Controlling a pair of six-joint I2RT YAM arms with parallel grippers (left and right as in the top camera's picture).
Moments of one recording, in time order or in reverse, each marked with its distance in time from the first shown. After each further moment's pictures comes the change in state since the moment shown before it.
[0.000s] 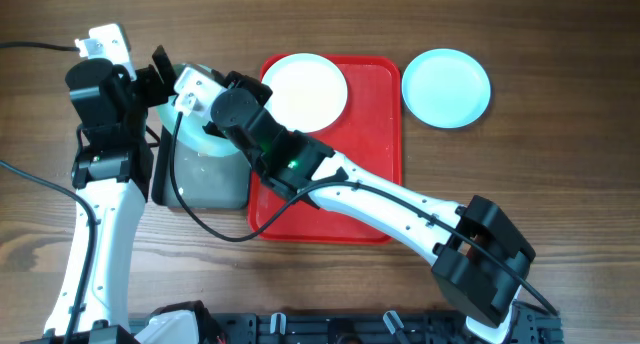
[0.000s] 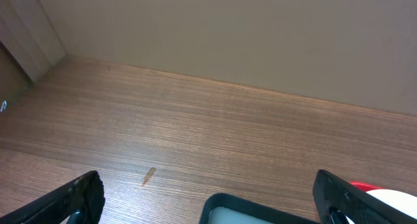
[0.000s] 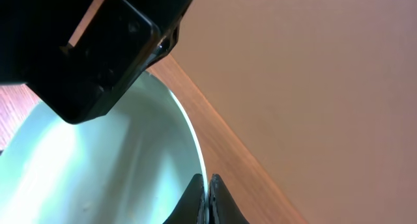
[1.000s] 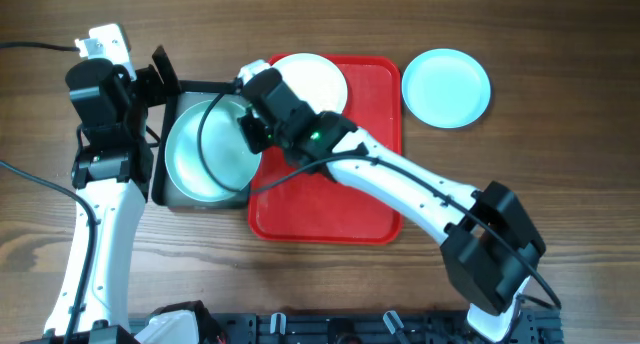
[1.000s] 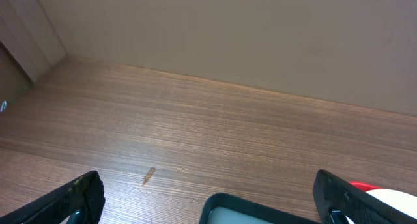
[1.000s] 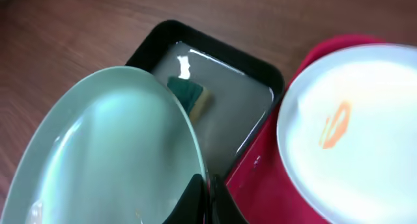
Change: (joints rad) left arm 0.000 0.000 0.000 0.000 0.000 0.000; right arm -0.142 -0.002 0.000 -0.436 -0.417 0.824
